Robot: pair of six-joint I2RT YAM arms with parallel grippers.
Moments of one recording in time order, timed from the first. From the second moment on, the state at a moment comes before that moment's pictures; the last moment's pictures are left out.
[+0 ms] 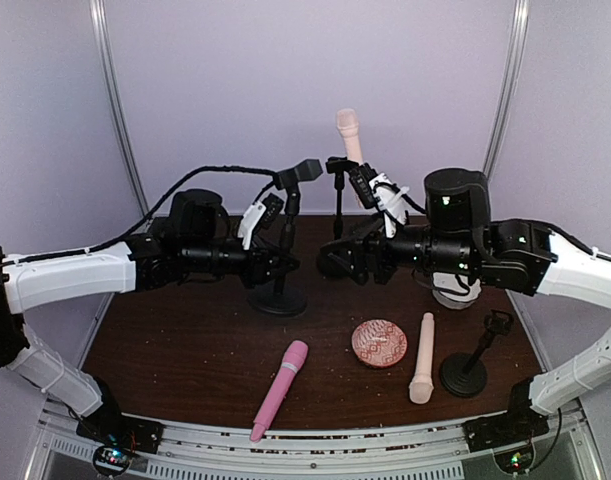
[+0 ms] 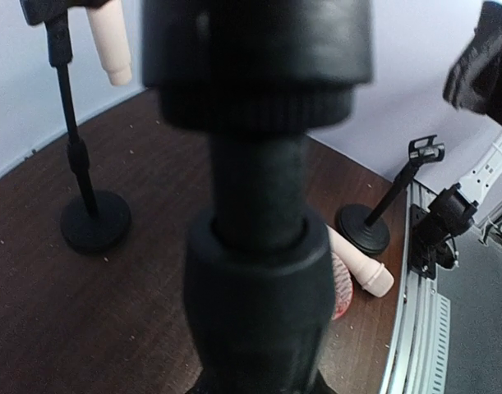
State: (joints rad) left arm -0.82 1.41 1.06 -0.01 0.39 -0.12; right arm 1.07 1.24 1.23 -0.29 0.09 0.15
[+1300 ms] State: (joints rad) left arm -0.87 1.37 0.99 0.10 0.47 -0.17; right arm 1.04 1.50 1.32 -0.03 0.01 0.34
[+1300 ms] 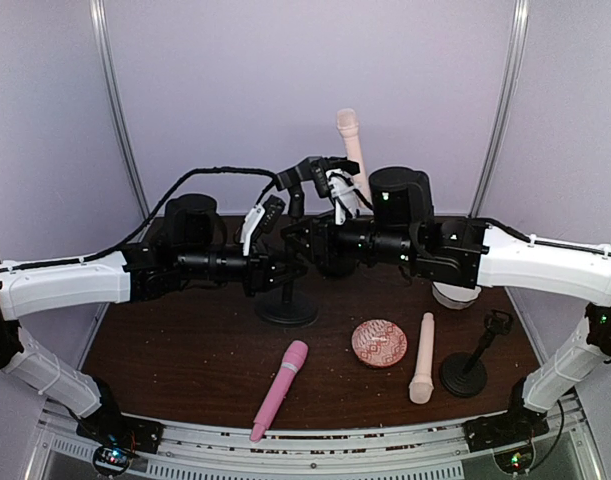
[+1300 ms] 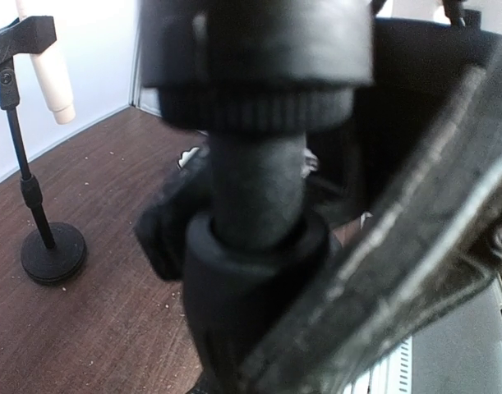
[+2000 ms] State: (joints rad) left arm -0.89 1.36 0.93 0.25 0.40 -0.14; right arm 0.99 1.47 1.32 -0.03 -0.04 0.37
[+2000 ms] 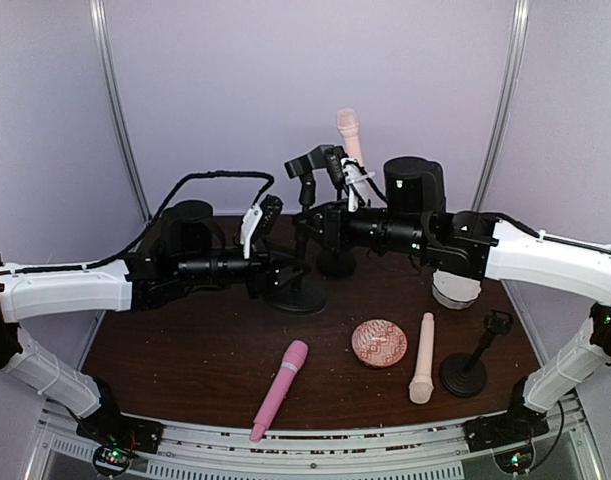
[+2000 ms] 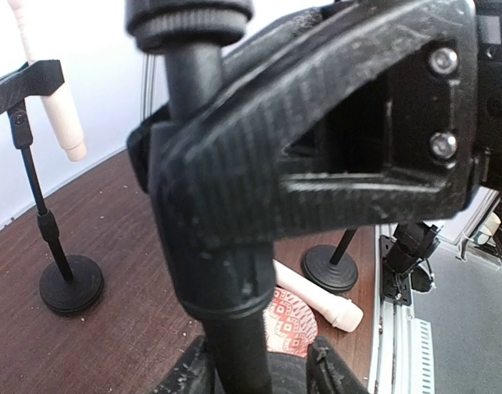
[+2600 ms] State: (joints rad) left arm -0.89 1.36 0.92 0.29 0.42 -0.13; right arm 0.96 1.46 1.28 0.05 -0.23 0.31
